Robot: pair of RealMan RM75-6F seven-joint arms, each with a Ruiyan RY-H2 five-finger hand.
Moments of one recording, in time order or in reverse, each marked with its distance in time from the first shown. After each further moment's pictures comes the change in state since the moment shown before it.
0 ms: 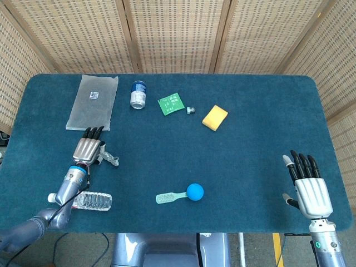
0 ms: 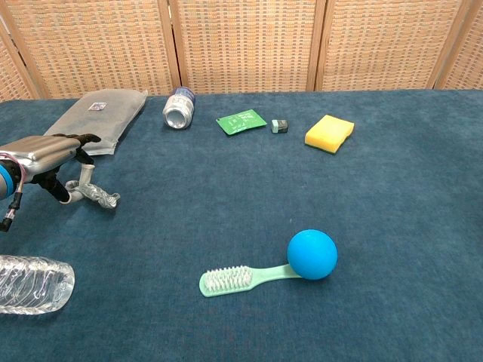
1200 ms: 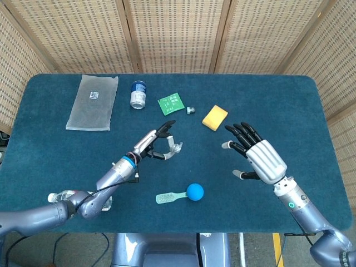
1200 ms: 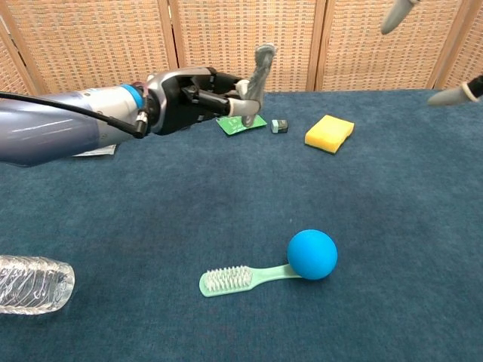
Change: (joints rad) left arm -0.229 0.034 -0.261 -0.402 0.038 -0.251 -0.962; right arm 0.388 0.076 0.126 -0.008 -0.178 -0.247 0.480
